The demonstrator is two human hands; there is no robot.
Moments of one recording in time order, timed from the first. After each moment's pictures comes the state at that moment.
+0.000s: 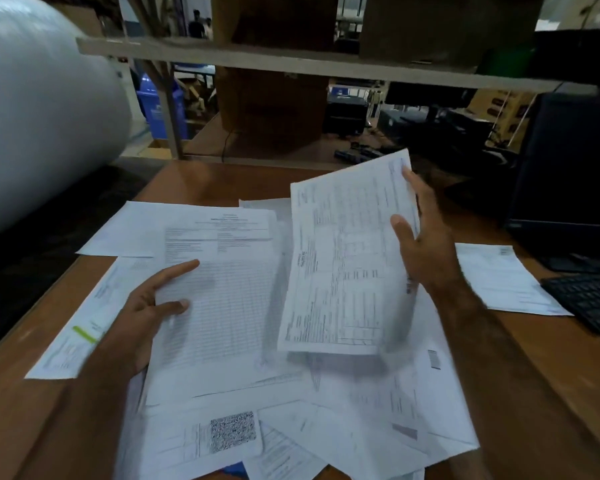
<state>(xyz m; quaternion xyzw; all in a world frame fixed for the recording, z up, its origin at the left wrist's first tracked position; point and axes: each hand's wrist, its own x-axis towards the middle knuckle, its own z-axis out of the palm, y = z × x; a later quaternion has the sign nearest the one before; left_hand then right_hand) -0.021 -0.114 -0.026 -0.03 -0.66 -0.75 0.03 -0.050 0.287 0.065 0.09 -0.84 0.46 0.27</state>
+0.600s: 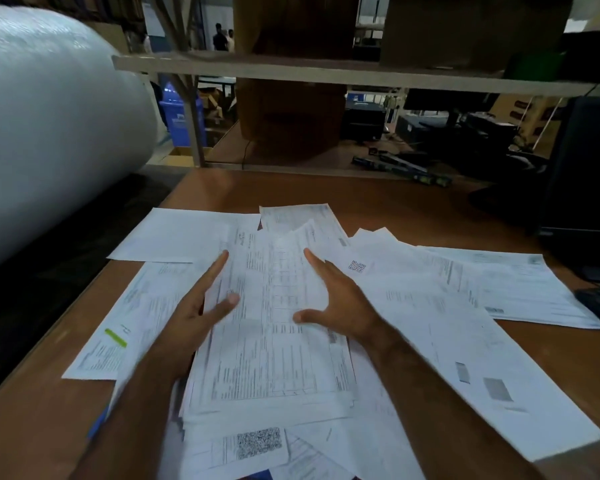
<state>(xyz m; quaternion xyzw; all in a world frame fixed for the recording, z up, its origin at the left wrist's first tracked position) -0.008 -0.084 -0.006 -0.07 -0.78 -0.62 0.04 -0.065 0.172 -0.014 0.15 -0.93 0.35 -0.02</state>
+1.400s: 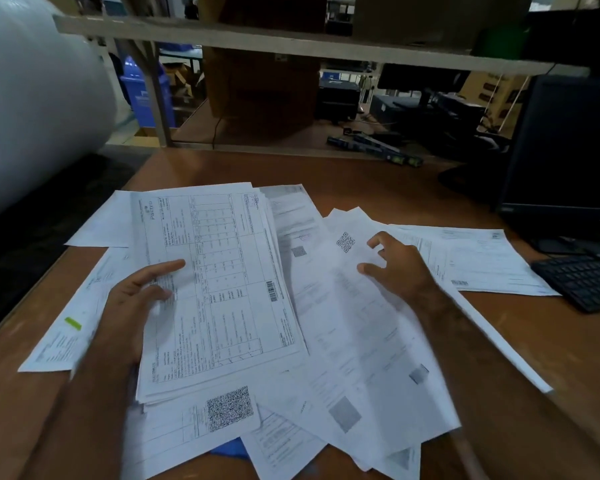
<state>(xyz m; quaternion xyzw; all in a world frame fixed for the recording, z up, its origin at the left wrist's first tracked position) -0.033 -0.129 -0.051 0.02 -0.64 -0.76 0.07 -0.064 0.292 0.000 -0.05 -0.95 0.29 0.08</state>
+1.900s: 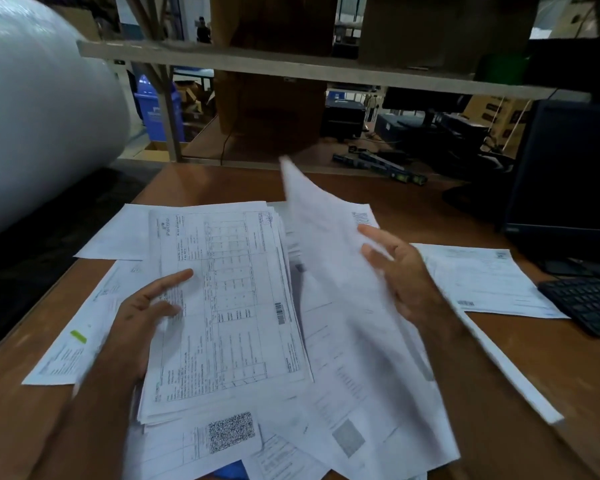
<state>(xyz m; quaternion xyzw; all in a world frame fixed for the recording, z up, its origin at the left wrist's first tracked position) -0.025 -0.120 -0.041 0.00 -0.66 -0.75 0.06 -0.058 0.272 0.023 0.05 -0.71 0.69 0.06</state>
